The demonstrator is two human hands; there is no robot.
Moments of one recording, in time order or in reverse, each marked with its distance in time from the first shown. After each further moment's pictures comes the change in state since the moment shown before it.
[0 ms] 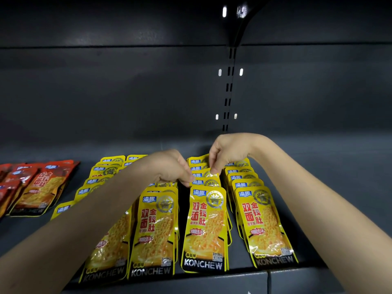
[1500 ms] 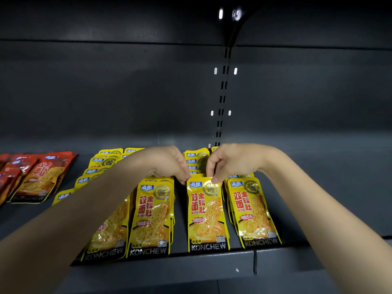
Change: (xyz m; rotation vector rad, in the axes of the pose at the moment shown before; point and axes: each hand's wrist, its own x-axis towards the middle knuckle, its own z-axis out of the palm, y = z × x) left_hand -0.010 -0.003 0.003 0.081 -0.070 0.099; right_hand -0.059 -0.016 0.026 0.069 0.016 -0.050
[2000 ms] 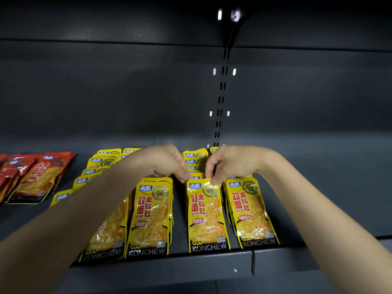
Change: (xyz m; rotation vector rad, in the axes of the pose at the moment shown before) left_hand 0.004 0.001 -0.002 -0.068 0.000 -0.052; right_hand 0.003 0.002 0.002 -0.026 -0.010 0.032
